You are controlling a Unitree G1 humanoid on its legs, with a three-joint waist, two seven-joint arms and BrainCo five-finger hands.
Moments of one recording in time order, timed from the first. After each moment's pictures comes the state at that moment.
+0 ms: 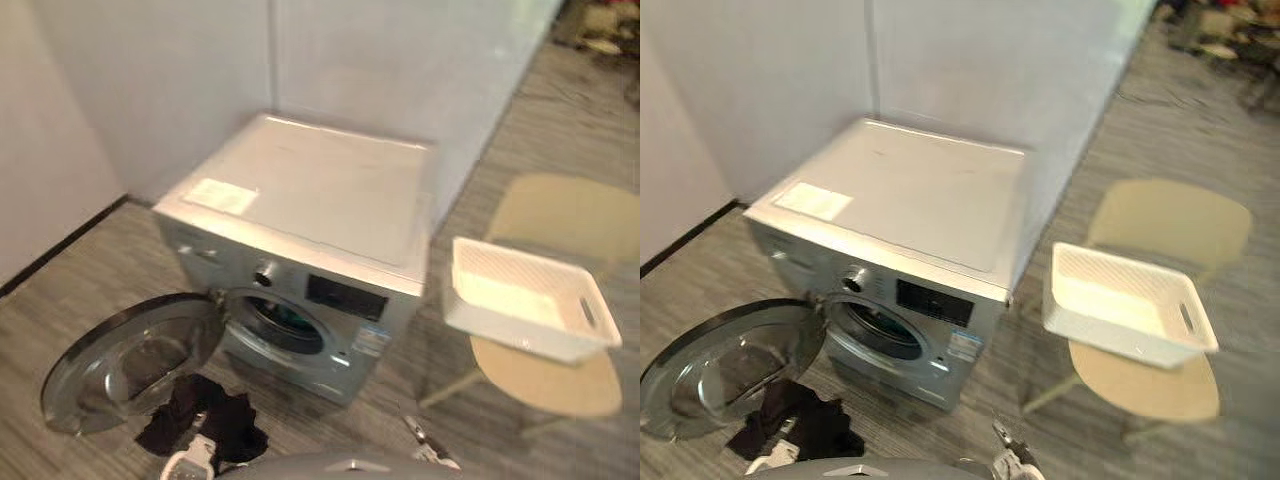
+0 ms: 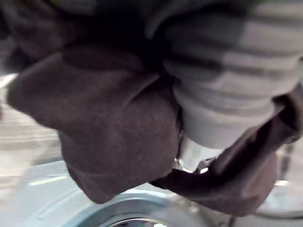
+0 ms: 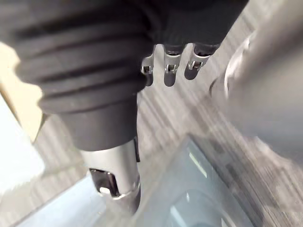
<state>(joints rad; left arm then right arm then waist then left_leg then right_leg) 0.01 -0.02 0.46 1.16 -0.66 -0.02 0.00 0.08 -0.03 -0.51 1.08 0.54 -0.02 -0.02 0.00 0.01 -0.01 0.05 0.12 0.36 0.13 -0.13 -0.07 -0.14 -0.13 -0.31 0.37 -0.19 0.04</state>
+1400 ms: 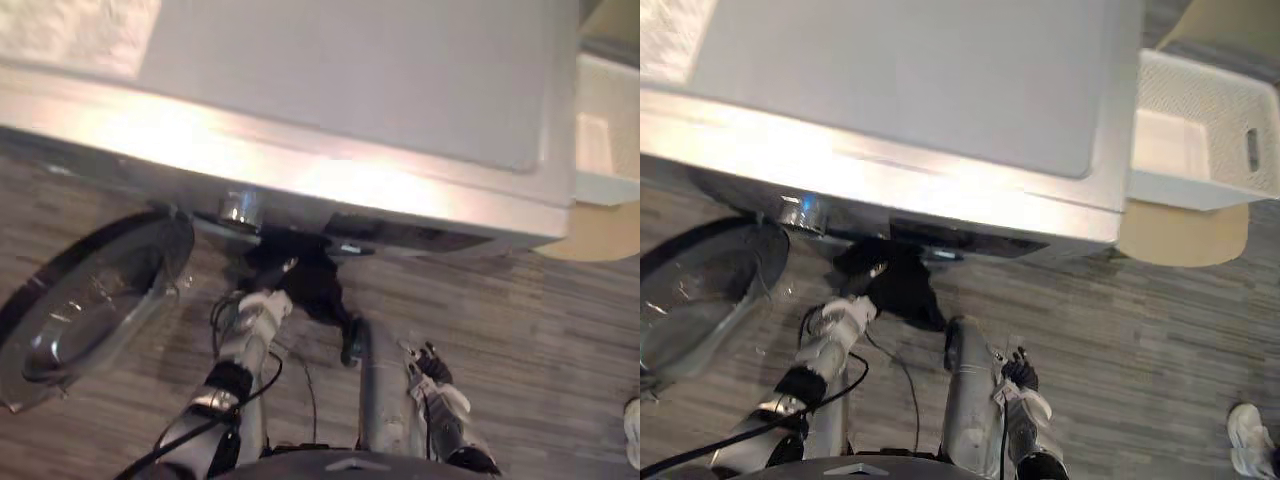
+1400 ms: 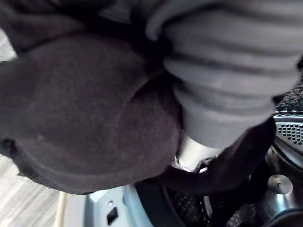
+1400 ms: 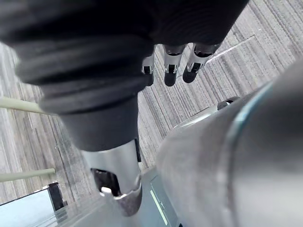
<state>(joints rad) -0.43 -0.06 -0.14 0.67 -0.69 -0.05 0.12 -0.01 -0.07 -0.19 0.70 0.61 -0.07 -0.05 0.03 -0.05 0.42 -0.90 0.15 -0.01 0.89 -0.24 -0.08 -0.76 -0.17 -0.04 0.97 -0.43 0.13</state>
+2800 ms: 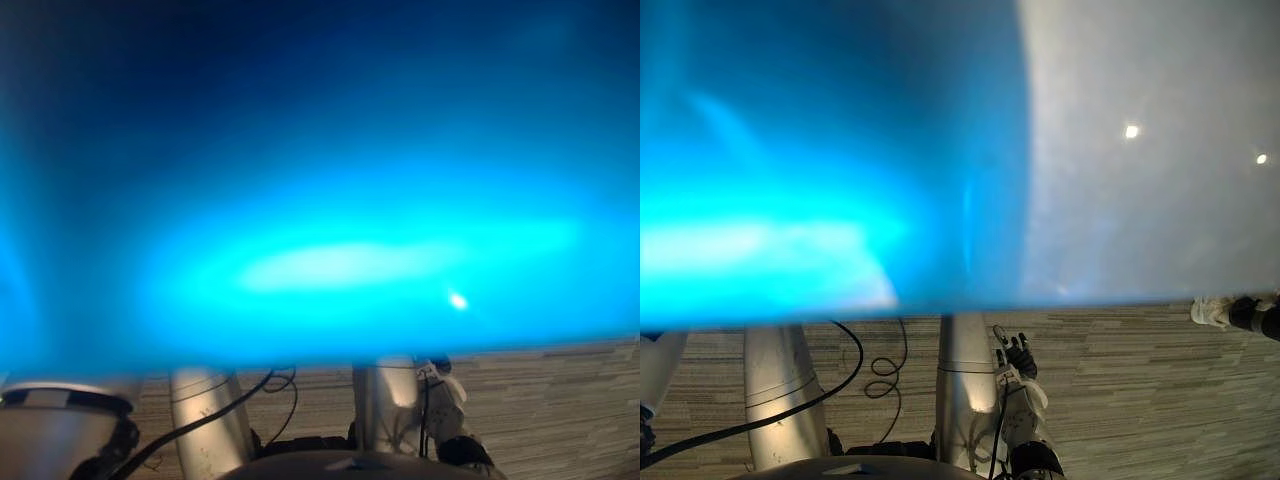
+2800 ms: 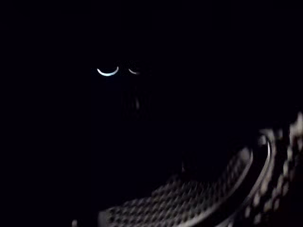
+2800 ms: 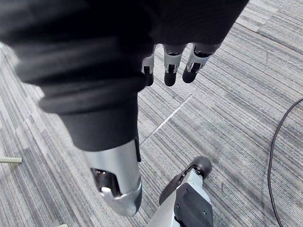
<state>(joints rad) -1.51 0.40 -0.22 0.69 -0.60 -0.17 0.34 -0.01 -0.02 -0.24 0.68 0.80 -0.08 0.00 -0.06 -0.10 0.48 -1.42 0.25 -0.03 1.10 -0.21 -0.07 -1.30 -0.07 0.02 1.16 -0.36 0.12</state>
